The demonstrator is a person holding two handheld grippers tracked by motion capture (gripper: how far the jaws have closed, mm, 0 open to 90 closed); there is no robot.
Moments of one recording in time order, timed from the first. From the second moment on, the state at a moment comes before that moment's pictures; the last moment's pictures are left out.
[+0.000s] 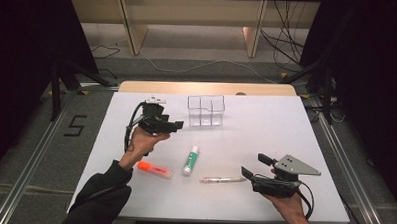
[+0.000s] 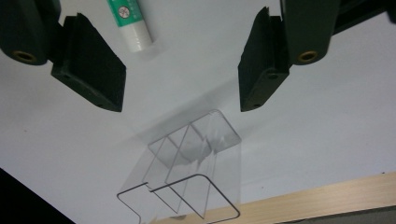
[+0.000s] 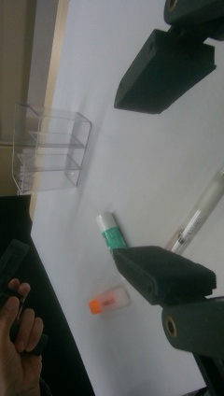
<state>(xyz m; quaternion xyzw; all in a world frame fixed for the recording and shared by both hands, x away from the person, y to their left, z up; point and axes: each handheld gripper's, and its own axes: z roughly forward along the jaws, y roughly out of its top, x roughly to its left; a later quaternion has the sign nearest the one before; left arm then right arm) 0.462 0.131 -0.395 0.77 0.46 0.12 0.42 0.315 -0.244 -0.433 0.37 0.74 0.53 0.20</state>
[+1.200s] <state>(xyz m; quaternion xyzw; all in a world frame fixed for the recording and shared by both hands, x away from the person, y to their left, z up) 0.411 0.063 -0.396 0.85 0.34 0.07 0.40 0.309 -0.254 -0.430 0.39 0.73 0.53 0.21</state>
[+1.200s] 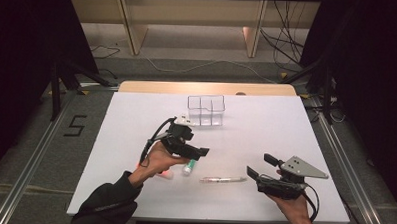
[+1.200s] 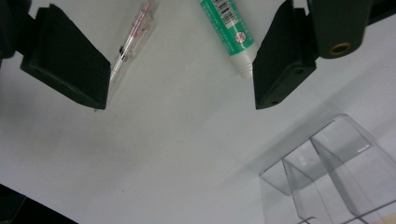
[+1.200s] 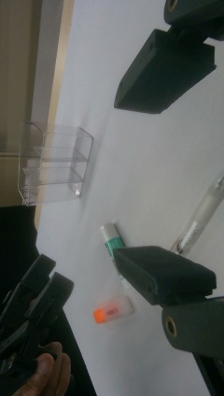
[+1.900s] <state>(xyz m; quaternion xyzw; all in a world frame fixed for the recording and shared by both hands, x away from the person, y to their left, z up) 0.403 0.018 -0.409 0.88 0.29 0.05 0.38 0.310 -0.258 -0.430 0.39 0.72 0.53 0.22</state>
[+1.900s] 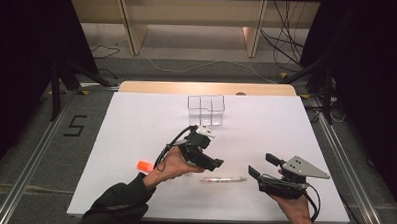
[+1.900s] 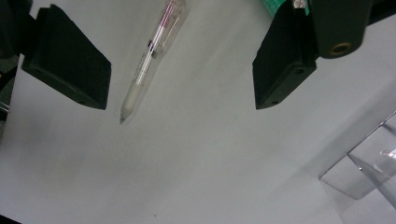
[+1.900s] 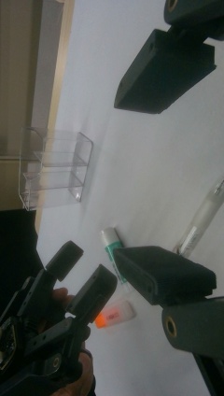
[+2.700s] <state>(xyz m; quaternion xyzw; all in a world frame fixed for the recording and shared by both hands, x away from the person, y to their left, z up) 0.399 -0.029 -0.431 0.93 0.21 0.00 0.31 0.310 -0.260 -0.429 0.39 0.72 0.52 0.22</state>
